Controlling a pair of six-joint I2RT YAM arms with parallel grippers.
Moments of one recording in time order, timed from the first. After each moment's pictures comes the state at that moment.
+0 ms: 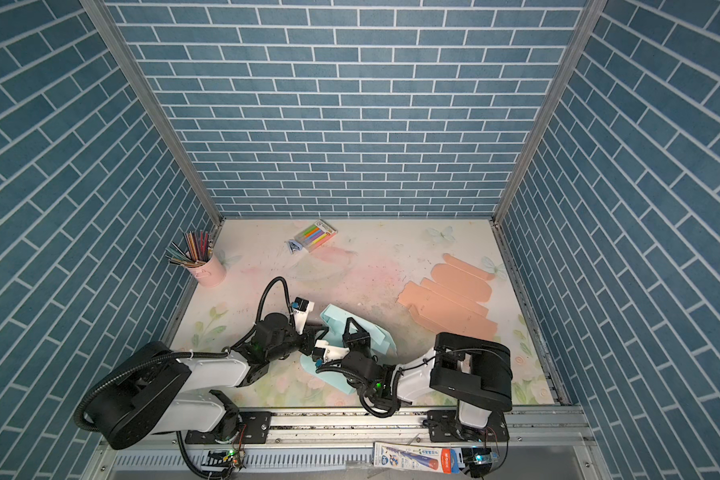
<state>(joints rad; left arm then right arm) -0.63 1.35 0.21 0.64 0.23 -0.35 1.39 1.68 0.50 0.92 0.99 -1.25</state>
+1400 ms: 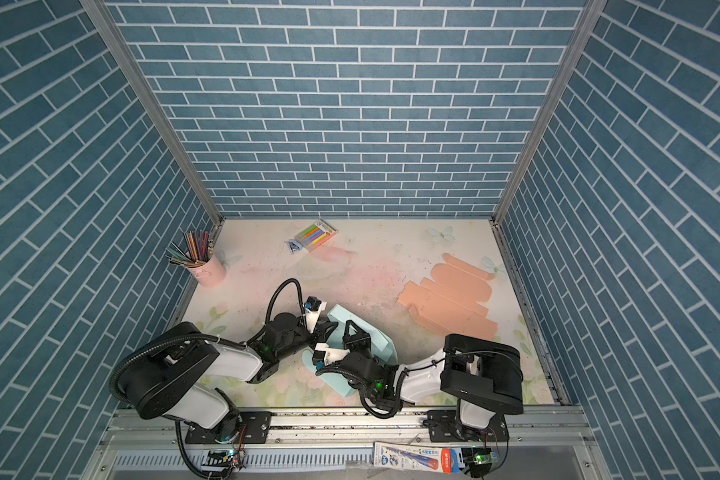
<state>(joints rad) -0.70 1.54 0.26 0.88 0.15 -0.21 1.40 1.62 0.50 0.79 0.94 -1.17</state>
